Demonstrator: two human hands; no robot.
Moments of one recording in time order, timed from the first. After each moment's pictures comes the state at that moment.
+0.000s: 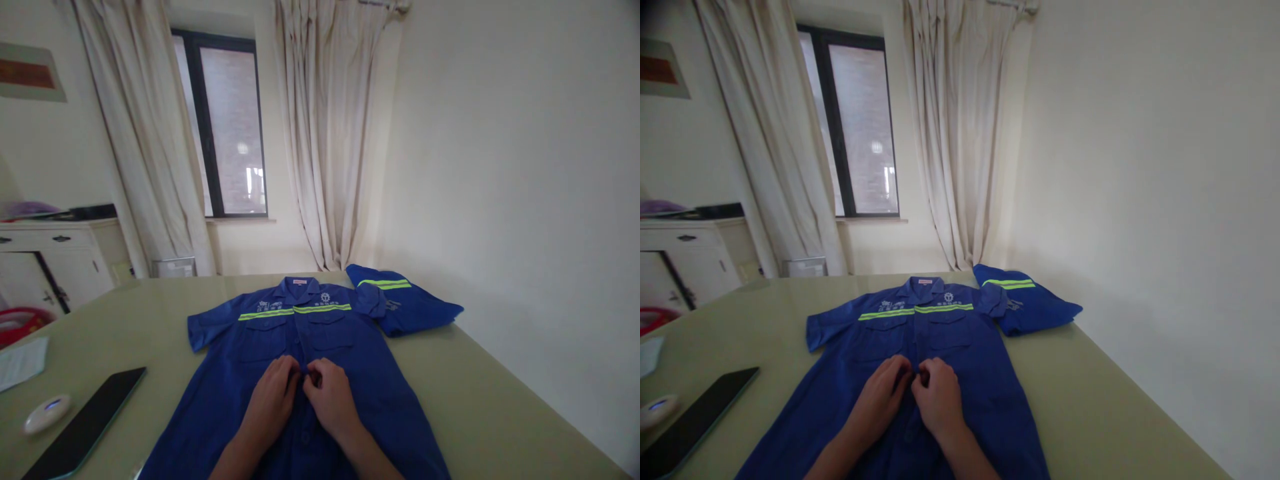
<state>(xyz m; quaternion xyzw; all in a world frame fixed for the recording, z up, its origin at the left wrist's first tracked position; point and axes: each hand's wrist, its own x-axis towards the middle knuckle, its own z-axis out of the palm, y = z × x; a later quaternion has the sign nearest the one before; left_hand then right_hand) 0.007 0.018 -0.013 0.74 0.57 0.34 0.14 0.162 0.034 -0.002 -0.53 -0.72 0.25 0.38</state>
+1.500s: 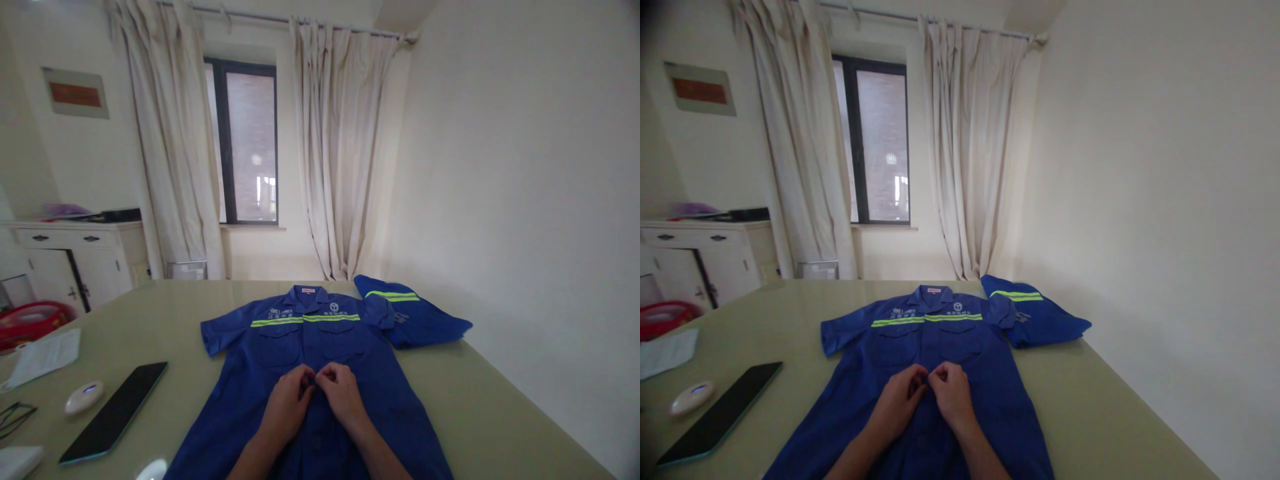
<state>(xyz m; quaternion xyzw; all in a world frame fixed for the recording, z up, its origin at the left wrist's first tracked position) 0.014 0.025 -0.022 0.68 0.60 0.34 0.23 0.168 0.056 -0.012 -0.54 -0.67 0.35 0.38</state>
